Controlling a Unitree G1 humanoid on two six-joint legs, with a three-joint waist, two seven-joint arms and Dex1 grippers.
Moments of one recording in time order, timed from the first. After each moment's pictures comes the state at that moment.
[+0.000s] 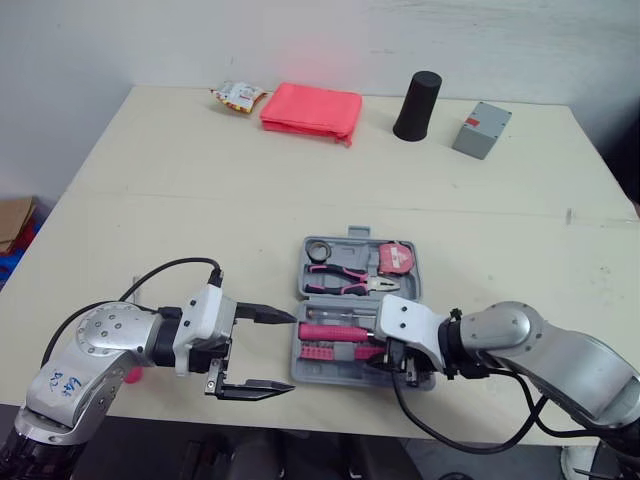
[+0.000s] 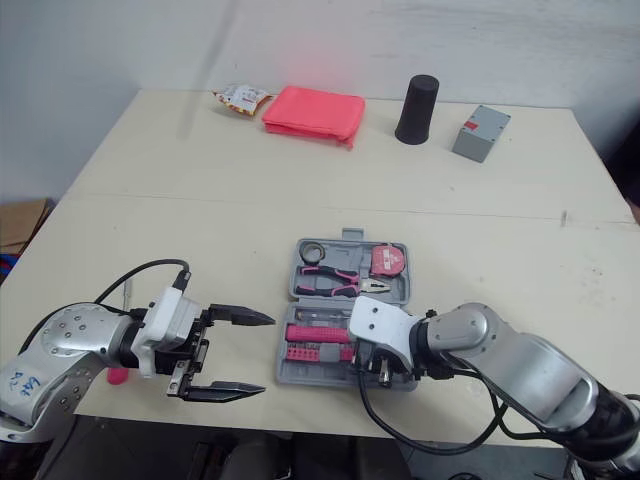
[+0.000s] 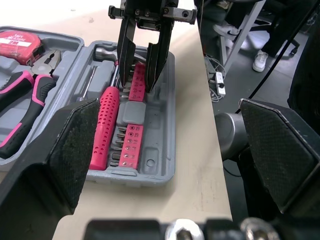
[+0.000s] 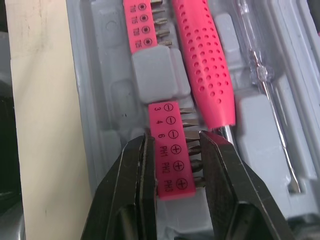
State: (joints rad) left arm -0.06 0.82 0.06 -0.53 -0.63 0.43 -1.14; right arm -0.46 -0.89 0.41 -0.78 0.47 1.17 0.73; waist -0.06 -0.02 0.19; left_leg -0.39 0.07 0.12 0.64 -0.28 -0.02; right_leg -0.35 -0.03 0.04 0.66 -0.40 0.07
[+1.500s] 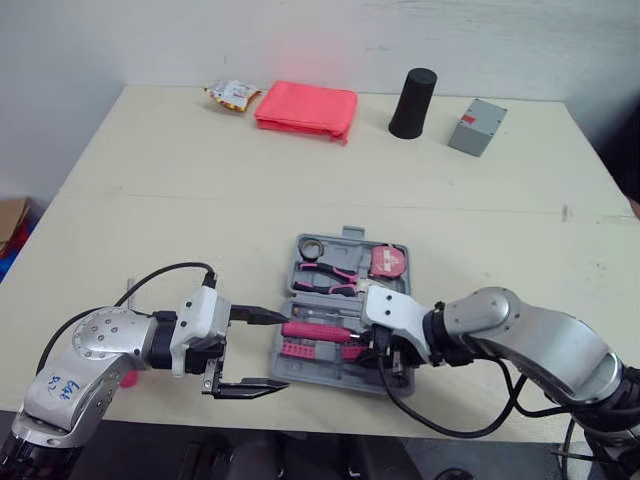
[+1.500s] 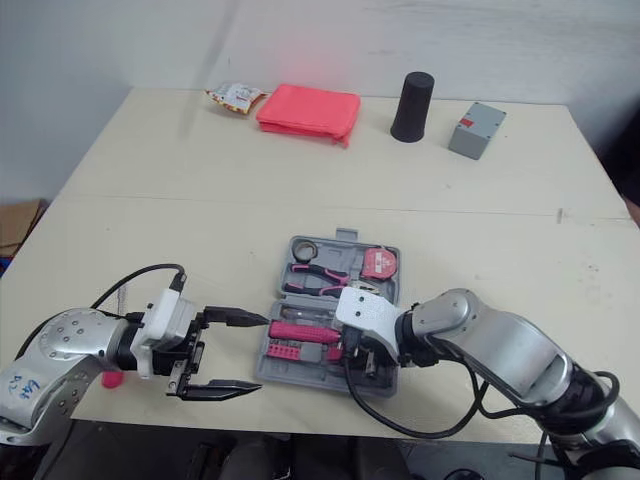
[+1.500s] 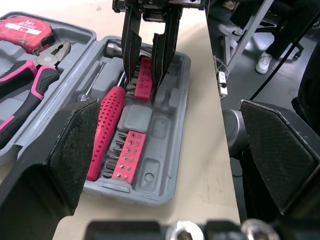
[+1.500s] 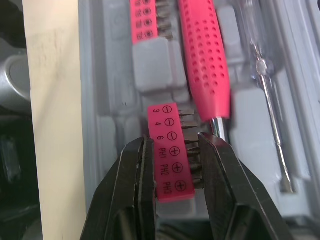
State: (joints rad) left arm -0.03 0.82 0.07 -0.50 -0.62 0.40 -1.14; right arm -0.57 -0.82 0.43 -0.71 0.53 1.28 0.78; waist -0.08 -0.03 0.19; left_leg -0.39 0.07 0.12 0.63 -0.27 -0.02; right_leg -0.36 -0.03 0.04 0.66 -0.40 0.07
